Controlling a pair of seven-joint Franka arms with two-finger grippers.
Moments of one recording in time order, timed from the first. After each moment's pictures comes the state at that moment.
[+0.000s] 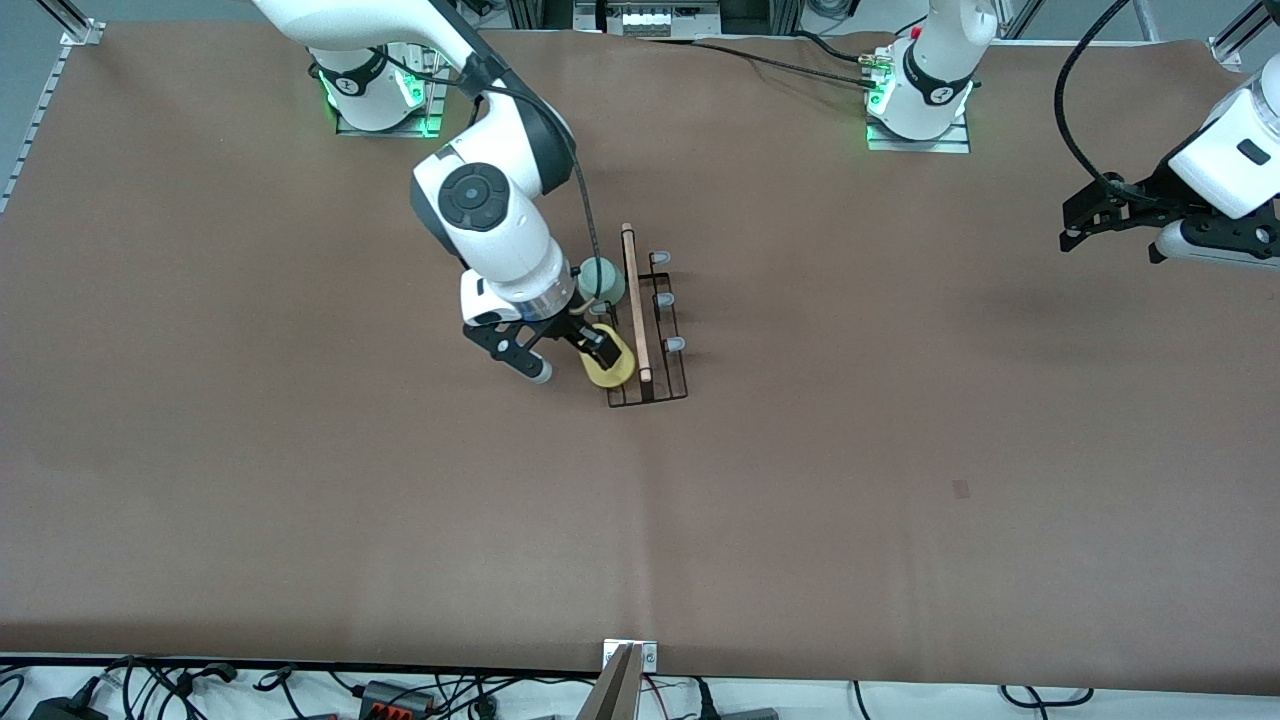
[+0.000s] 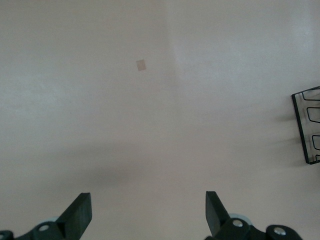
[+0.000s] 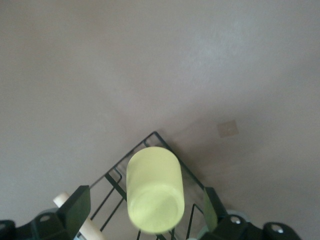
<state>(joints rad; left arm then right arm) -0.02 -0.06 -0.02 -1.69 -0.02 1.64 0.09 0.40 0.49 0.24 -1.63 -0.04 2.30 1.23</state>
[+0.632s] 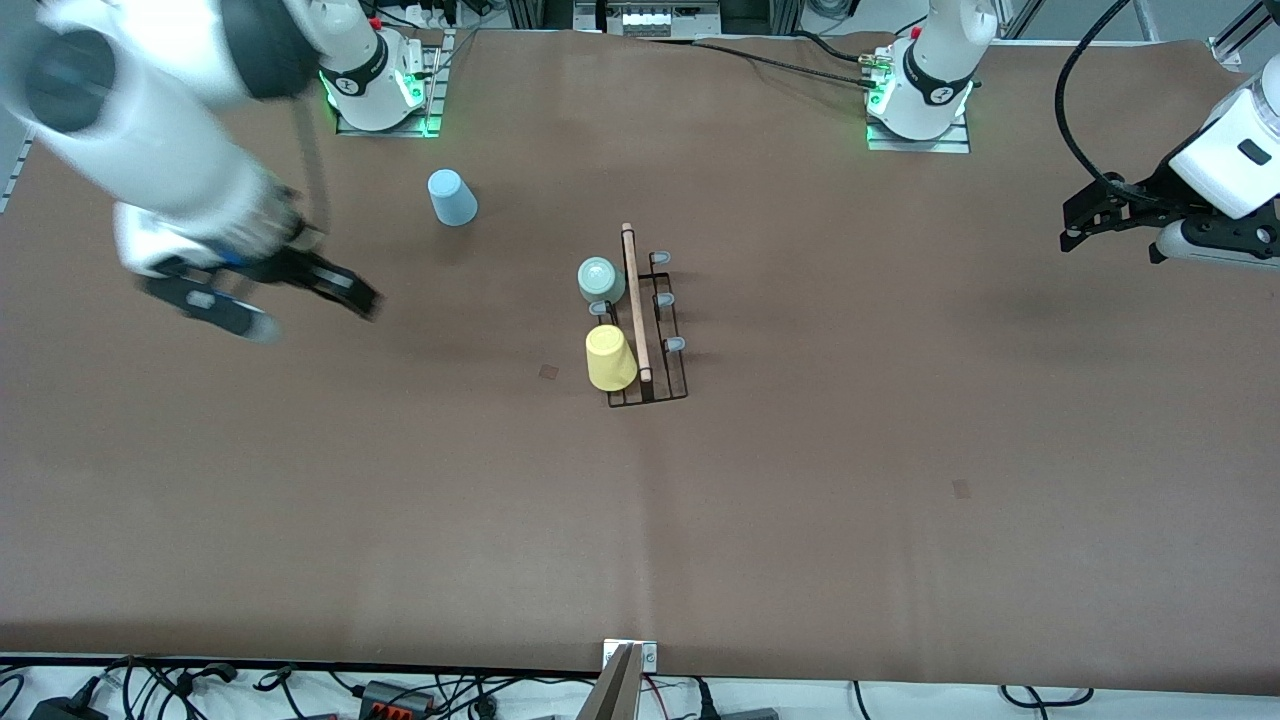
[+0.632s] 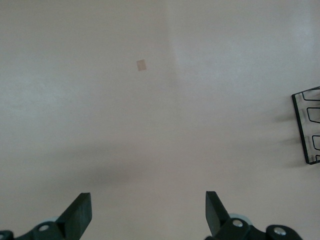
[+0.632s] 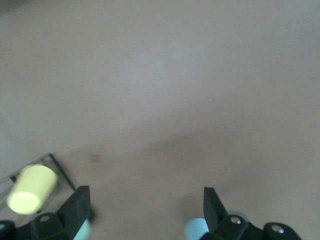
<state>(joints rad) -0.02 -0.06 -0.02 -1.69 -0.02 1.64 0.09 0.01 0.09 0.24 -1.62 -0.03 1.70 0.60</state>
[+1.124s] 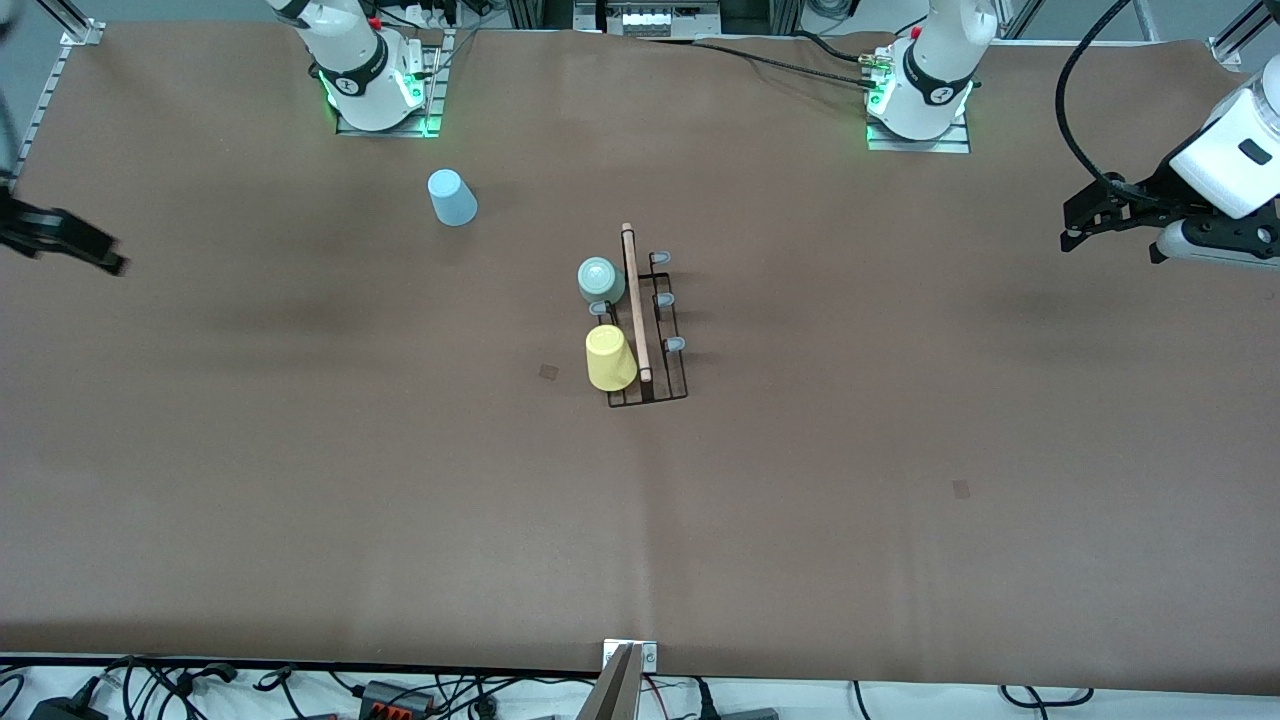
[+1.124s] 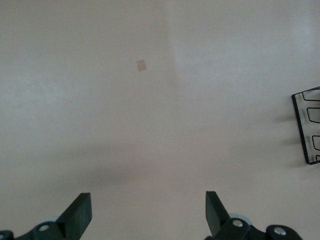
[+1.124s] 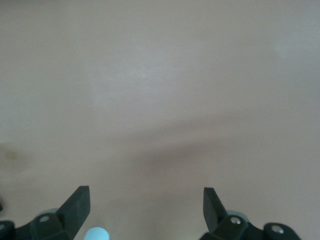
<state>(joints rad) -0.02 -0.06 -0.02 -1.69 -0.02 1.64 0.09 -0.14 0.01 -0.01 -1.62 -0.04 1.65 0.06</state>
